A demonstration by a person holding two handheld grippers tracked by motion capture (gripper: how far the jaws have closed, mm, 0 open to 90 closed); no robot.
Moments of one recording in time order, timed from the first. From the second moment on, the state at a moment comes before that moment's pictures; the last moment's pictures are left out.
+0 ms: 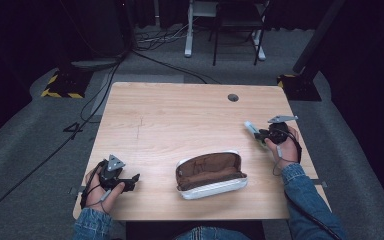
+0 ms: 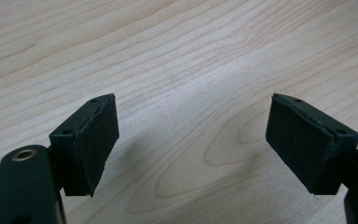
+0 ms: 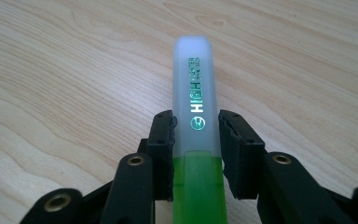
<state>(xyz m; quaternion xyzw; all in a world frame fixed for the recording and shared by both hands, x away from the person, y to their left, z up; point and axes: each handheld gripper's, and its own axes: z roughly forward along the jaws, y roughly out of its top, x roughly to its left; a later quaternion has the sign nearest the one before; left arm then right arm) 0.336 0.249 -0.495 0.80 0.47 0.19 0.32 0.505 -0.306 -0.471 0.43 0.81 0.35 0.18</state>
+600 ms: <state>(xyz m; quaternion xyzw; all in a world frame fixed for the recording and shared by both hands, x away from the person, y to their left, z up) 0.339 0.249 -0.502 0.80 0.48 0.18 0.31 0.492 -0.296 -0.435 0.43 0.81 0.36 0.18</state>
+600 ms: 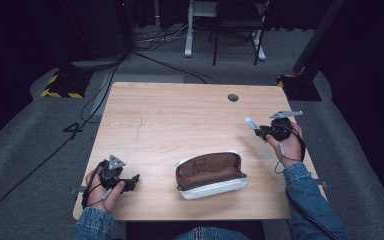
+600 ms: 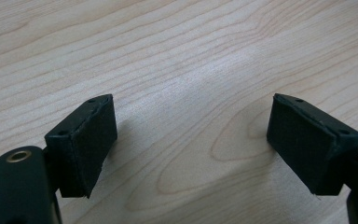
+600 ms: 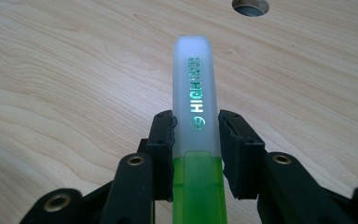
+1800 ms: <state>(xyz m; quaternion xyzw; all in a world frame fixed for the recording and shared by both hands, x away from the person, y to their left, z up) 0.340 0.249 -0.505 0.80 0.48 0.18 0.33 0.445 -0.243 -0.375 0.33 0.85 0.39 0.15</state>
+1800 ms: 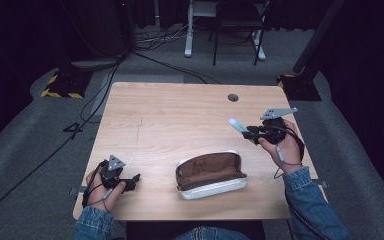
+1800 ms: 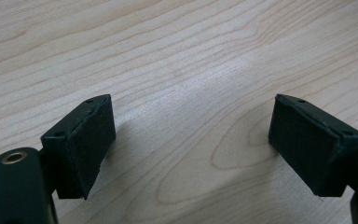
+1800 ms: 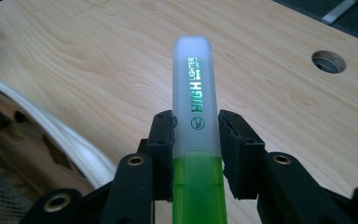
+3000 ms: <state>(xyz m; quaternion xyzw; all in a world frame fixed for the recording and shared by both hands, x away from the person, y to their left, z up) 0.341 0.247 -0.505 0.80 0.48 0.18 0.33 0.396 -0.180 -0.360 0.21 0.90 0.37 0.07</state>
